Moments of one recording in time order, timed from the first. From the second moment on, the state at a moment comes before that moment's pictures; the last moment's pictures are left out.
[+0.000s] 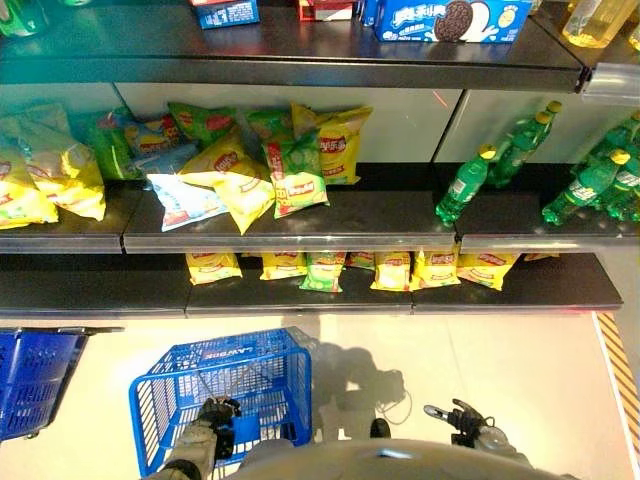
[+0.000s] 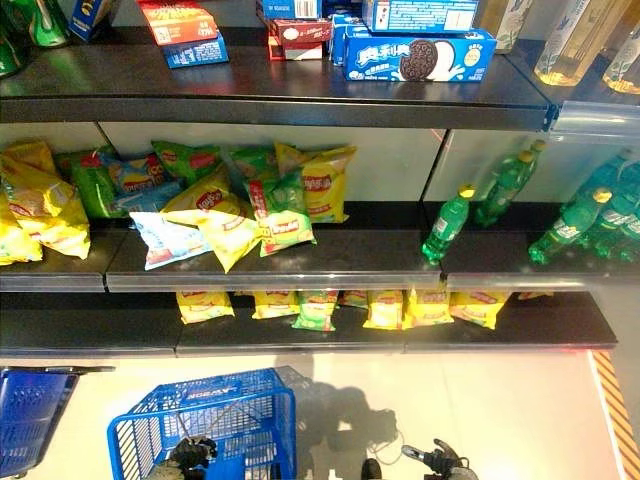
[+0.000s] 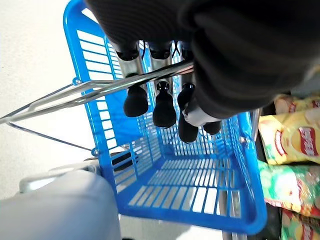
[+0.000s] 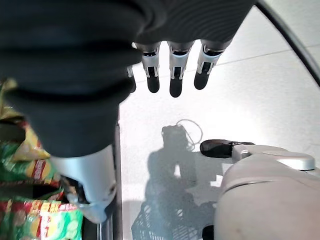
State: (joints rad) left arm -0.03 0.23 -0.14 1.24 -0.13 -0.10 0.04; right arm -0.03 -0.21 0.09 1.27 0.21 -0.08 -0.04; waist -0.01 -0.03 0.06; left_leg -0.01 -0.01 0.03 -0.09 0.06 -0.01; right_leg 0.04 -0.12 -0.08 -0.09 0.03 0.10
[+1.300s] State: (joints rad) left arm 0.21 0.27 -0.03 0.24 -0.39 -0.14 0.10; right arm -0.13 -0.37 0.13 -0.05 0.24 -0.21 0.00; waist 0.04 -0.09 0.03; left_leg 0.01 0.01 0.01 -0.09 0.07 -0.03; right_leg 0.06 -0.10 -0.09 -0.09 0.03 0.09
